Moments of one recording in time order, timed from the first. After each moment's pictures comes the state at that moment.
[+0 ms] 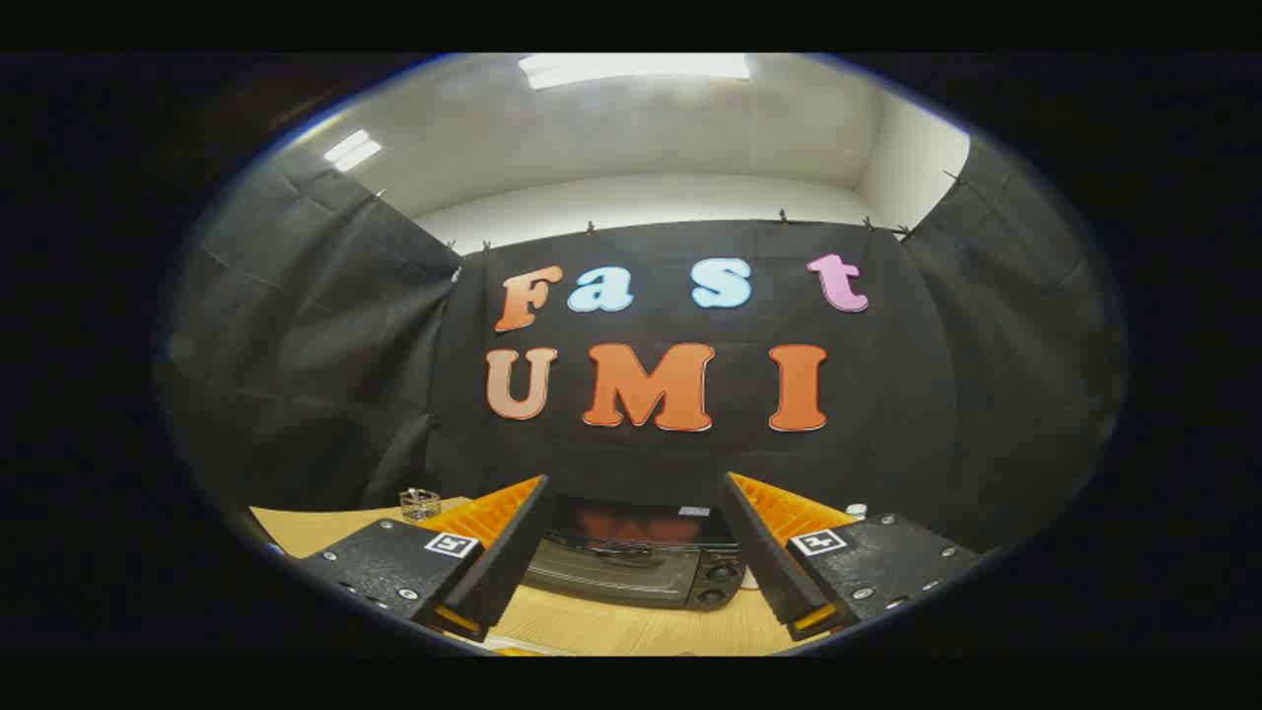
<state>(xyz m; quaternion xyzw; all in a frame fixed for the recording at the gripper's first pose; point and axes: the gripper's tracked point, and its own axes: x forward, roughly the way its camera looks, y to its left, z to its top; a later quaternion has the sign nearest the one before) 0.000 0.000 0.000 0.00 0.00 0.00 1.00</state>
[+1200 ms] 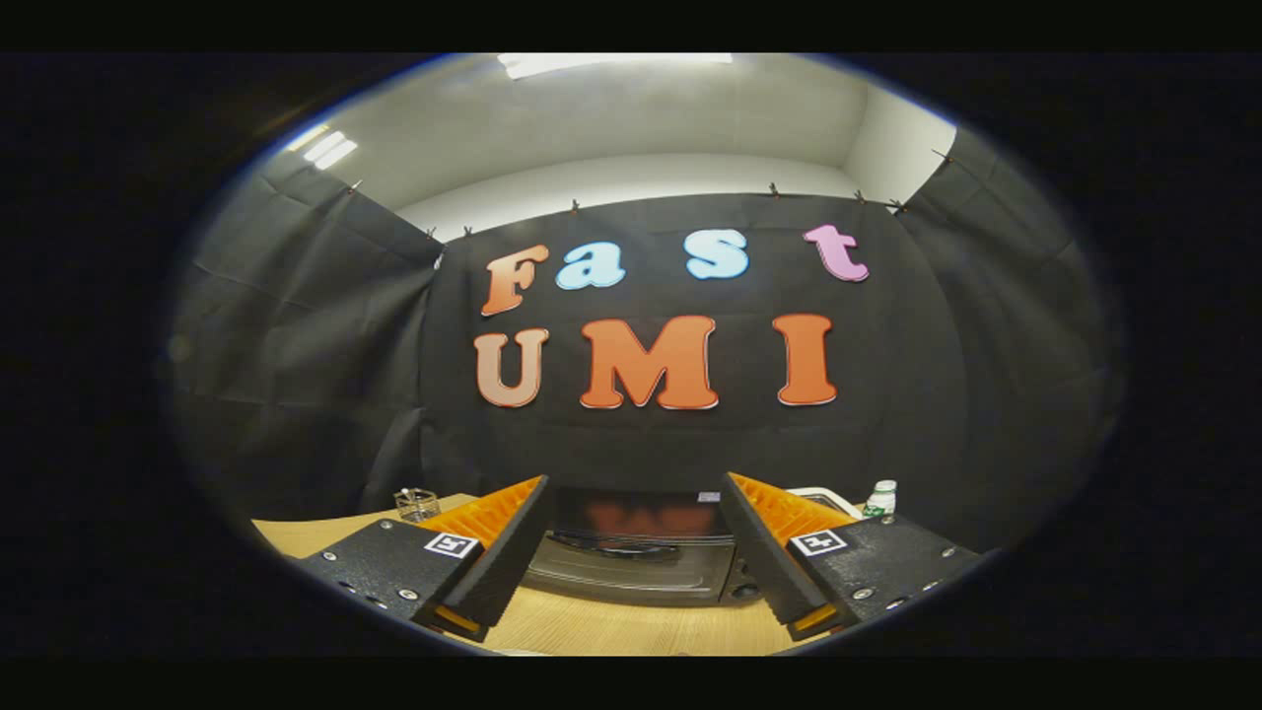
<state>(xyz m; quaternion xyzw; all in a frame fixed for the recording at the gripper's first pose) 0.057 0.023 -0.054 0.03 0.05 -0.01 1.00</state>
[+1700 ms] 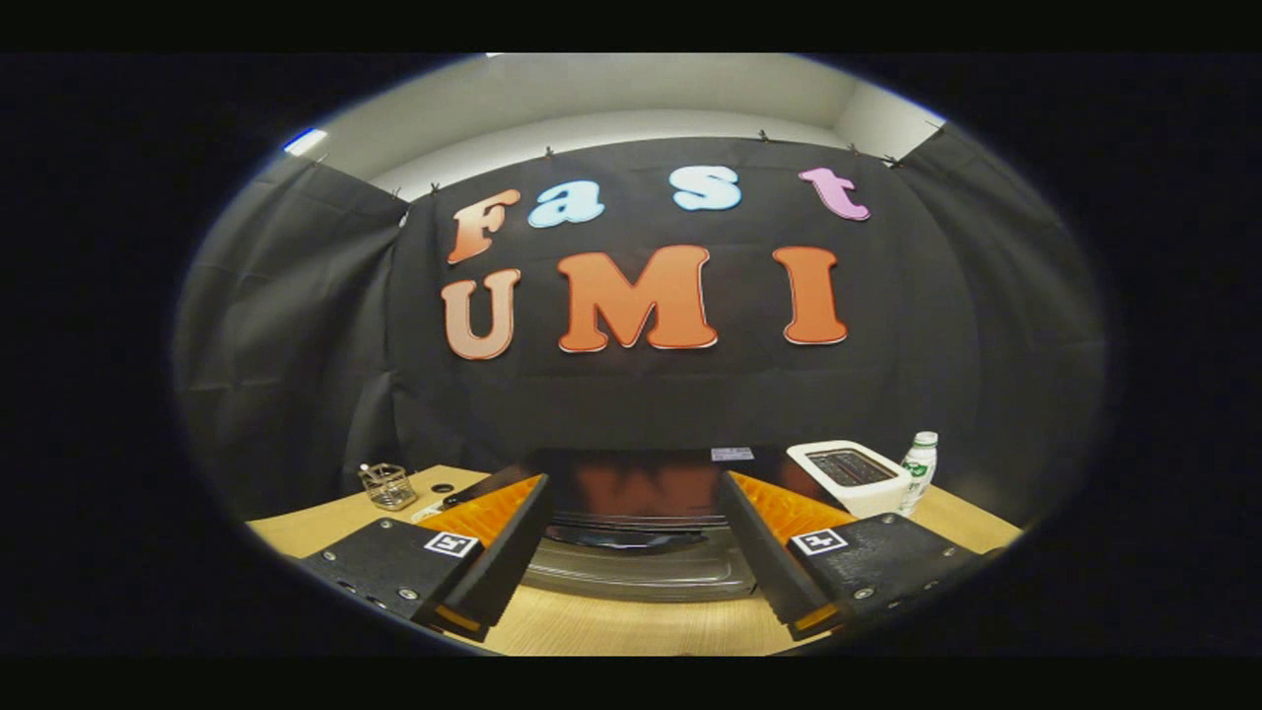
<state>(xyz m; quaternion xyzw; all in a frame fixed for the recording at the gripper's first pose) 0.131 0.030 -0.143 0.03 0.14 -0.04 0.99</state>
